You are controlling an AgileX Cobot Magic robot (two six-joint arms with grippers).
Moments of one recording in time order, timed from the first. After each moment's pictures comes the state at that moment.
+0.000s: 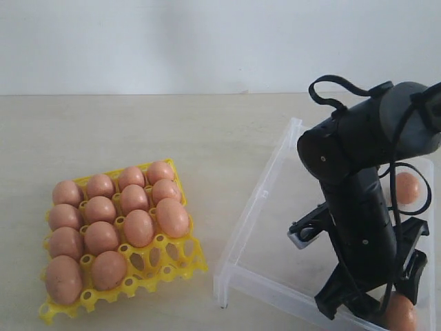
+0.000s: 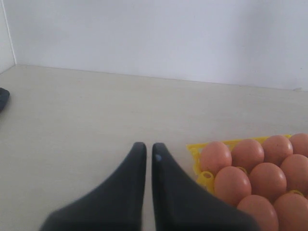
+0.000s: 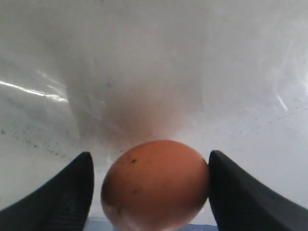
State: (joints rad) left arm 0.06 0.00 0.00 0.04 0.26 -0.08; right arm 0.42 1.93 -1.01 -0.13 1.22 0.05
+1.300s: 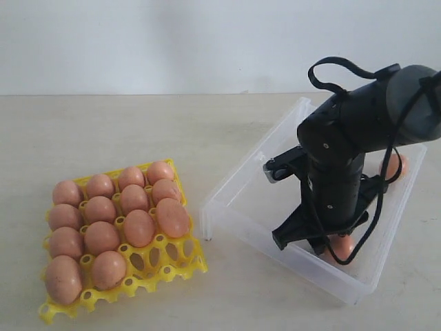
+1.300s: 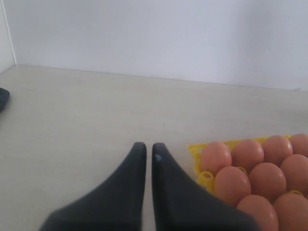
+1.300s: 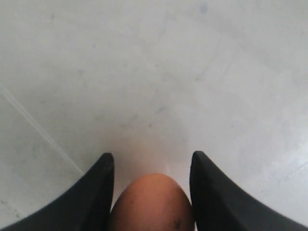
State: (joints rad) left arm 0.06 0.00 0.00 0.04 0.26 -0.08; right arm 0.42 1.91 -1.05 -0.26 0.78 0.29
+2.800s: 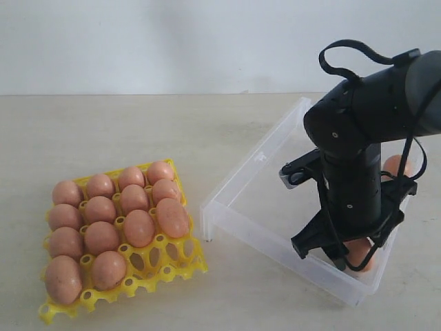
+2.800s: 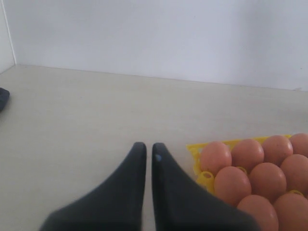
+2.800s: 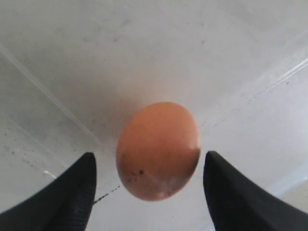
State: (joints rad) left arm 0.06 0.00 0.00 0.04 0.26 -0.08; right arm 0.42 1.84 -1.05 -0.27 1.00 0.30
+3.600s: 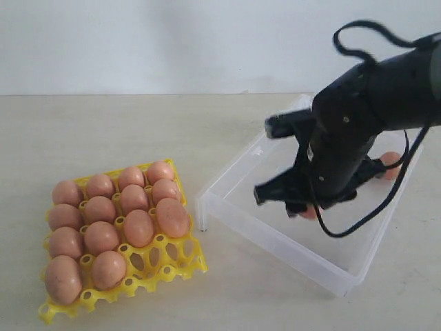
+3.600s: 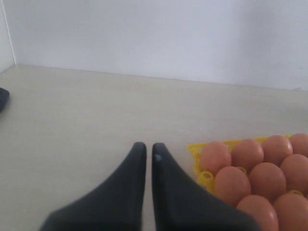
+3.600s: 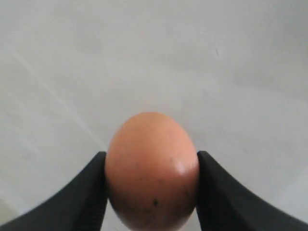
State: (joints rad) left arm 0.06 0.00 0.00 0.04 0.26 -0.08; right arm 0.42 1.75 -1.05 -0.20 0.64 0.45
